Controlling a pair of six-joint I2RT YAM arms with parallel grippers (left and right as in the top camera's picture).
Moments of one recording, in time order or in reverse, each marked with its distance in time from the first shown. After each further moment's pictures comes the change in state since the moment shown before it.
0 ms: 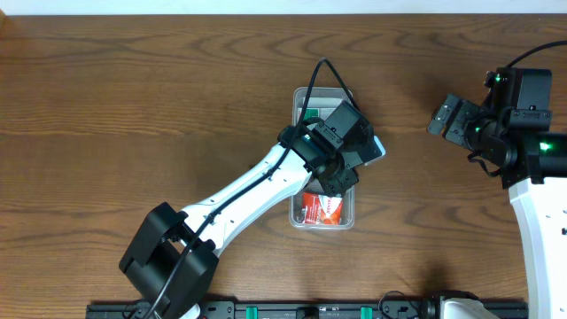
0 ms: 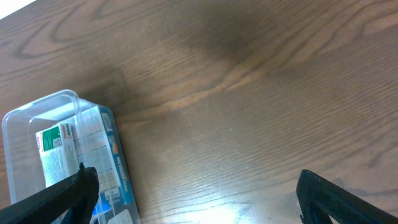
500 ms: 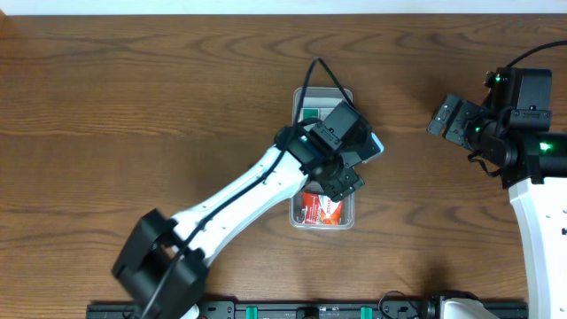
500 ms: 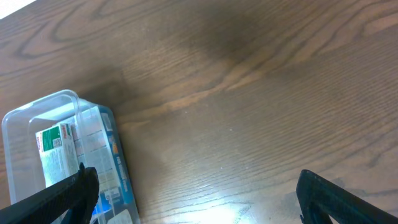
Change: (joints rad) left arm 0.000 -0.068 -0.002 -0.021 -0.037 -0.086; right arm 0.000 0.000 0.000 0.000 0.000 0.000
